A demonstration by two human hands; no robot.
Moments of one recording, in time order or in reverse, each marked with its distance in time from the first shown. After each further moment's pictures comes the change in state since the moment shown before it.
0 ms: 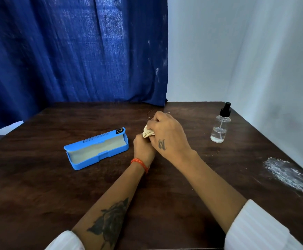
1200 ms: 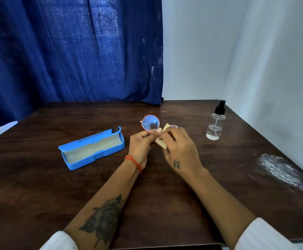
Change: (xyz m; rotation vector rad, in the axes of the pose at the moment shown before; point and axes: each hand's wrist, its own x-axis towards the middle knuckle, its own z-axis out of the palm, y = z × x) left_hand -0.018 0.024 -0.003 -0.695 -0.178 -0.170; right_hand -0.055 0.033 0.024 -0.017 0.267 0.004
